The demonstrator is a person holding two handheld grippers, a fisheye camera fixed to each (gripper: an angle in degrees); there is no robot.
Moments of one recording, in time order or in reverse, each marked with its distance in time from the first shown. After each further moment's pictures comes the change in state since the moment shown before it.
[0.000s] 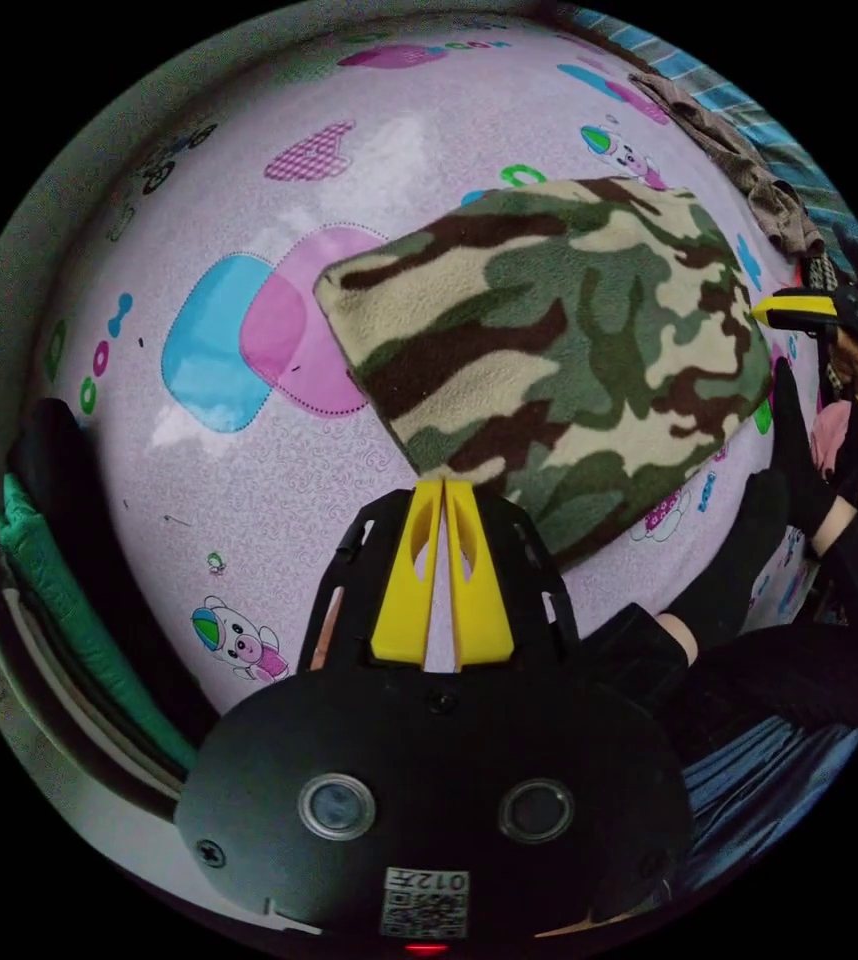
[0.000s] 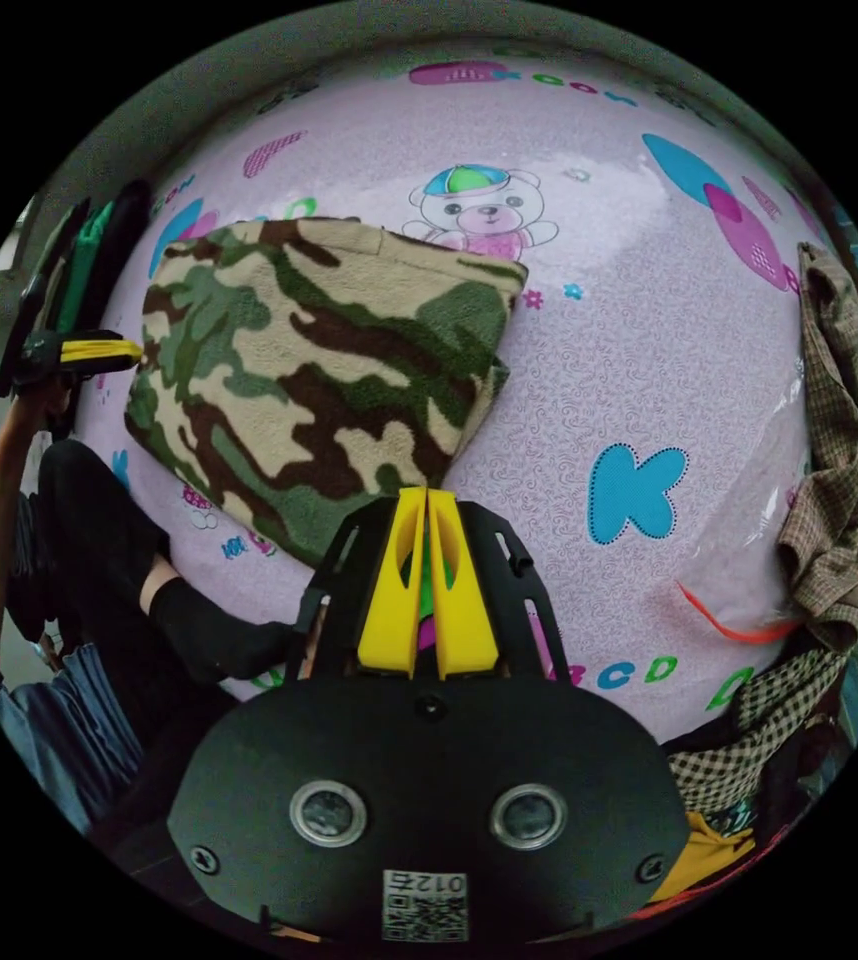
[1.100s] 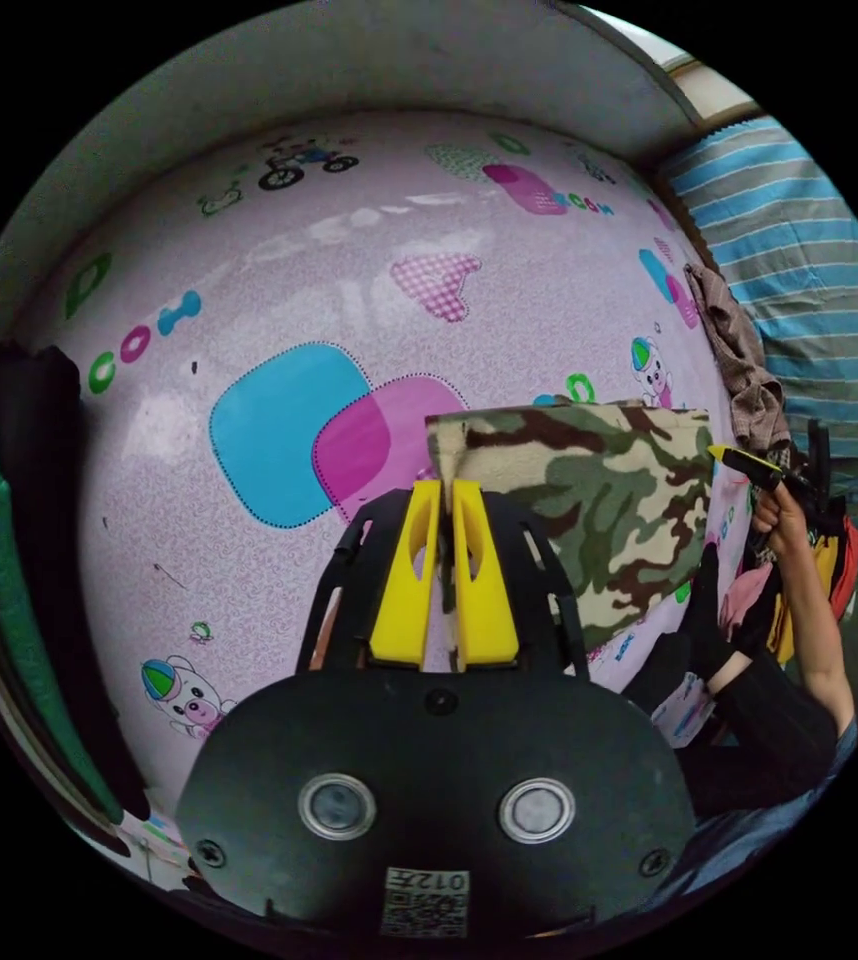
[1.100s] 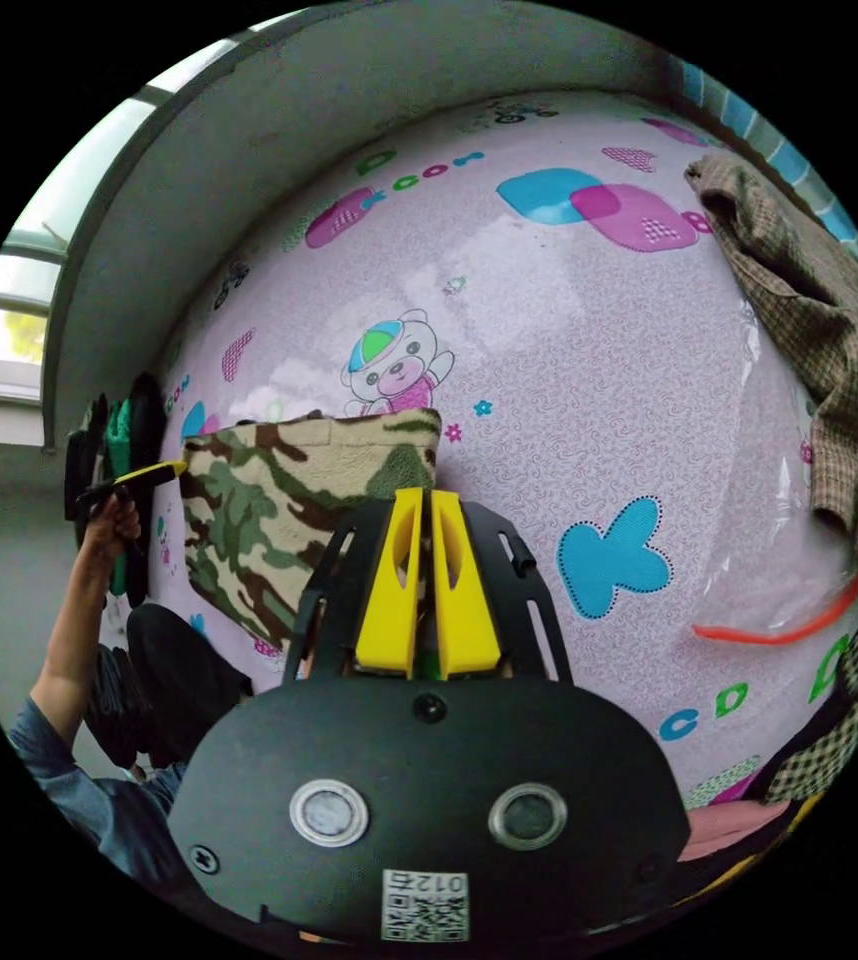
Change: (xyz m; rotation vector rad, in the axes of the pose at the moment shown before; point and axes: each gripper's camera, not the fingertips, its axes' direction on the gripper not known) left arm -0.139 0.044 -0.002 0.274 0.255 -0.296; right arm 0.109 0.075 -0.009 0.317 -0.215 0.294
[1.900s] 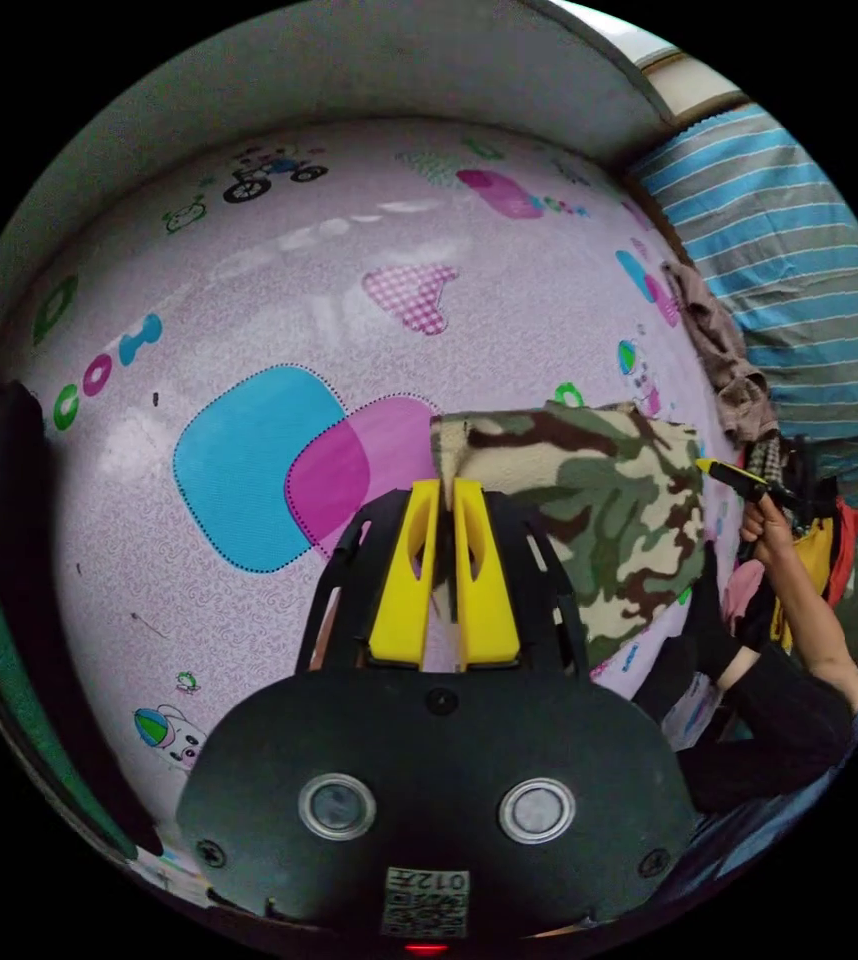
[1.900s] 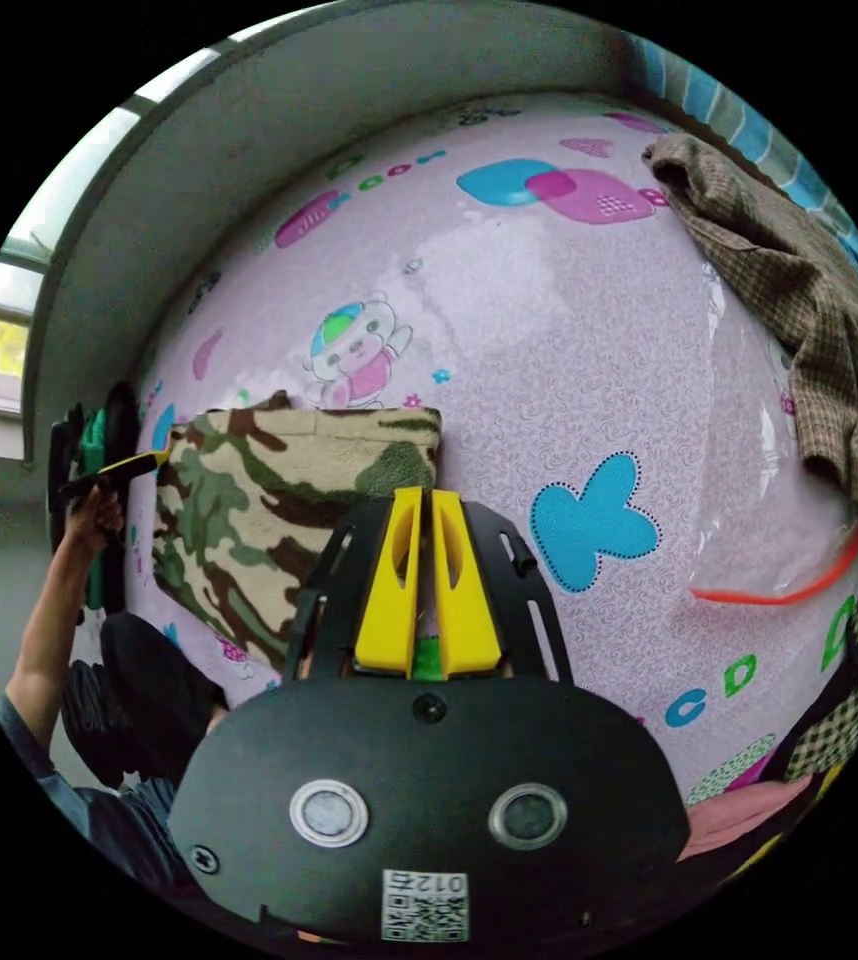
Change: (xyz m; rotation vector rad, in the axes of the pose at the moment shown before) left arm -0.027 -0.003 0.022 0.037 0.030 0.064; right arm 0.052 0.042 0.013 0.051 0.047 0.049
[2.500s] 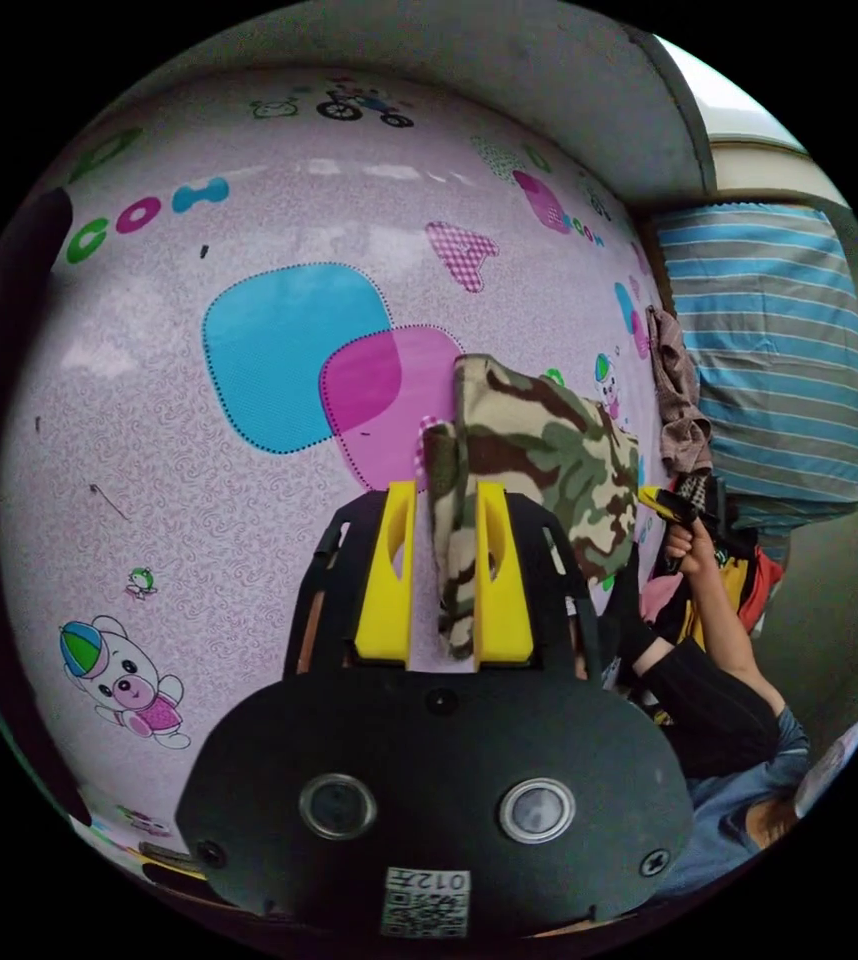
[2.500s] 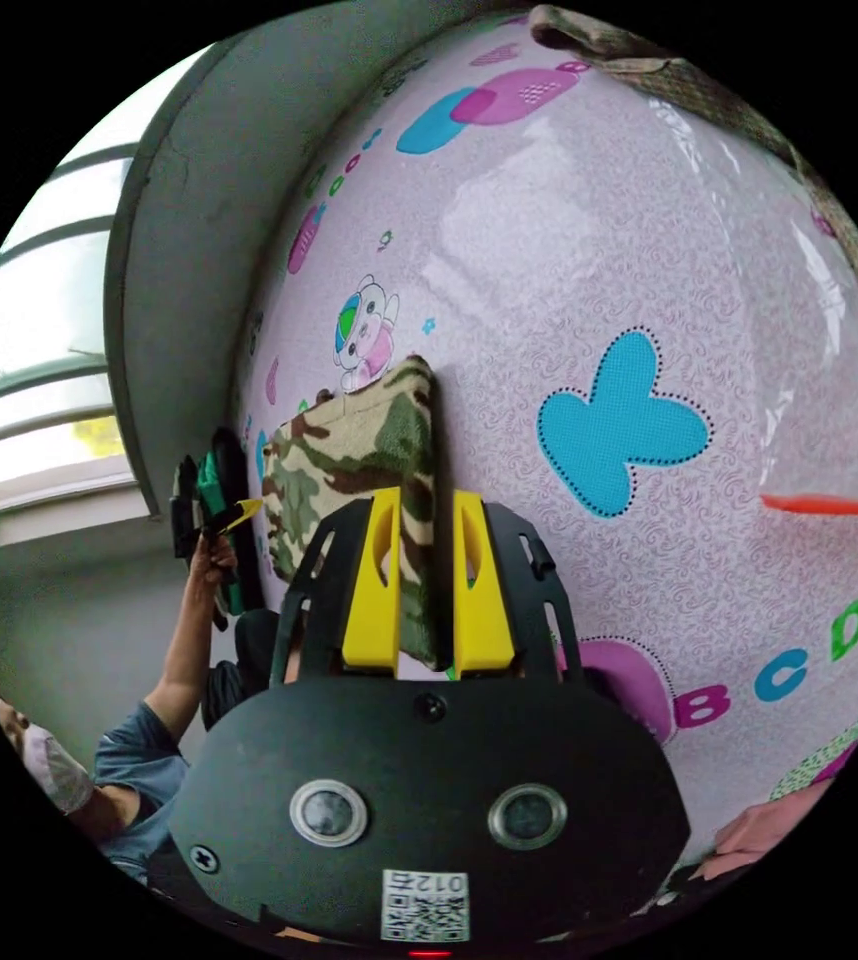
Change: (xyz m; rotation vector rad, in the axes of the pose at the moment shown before) left arm -0.059 0.039 -0.004 -0.033 0.258 -0.181; right arm 0.081 0.008 0.016 -0.107 -0.412 0.199
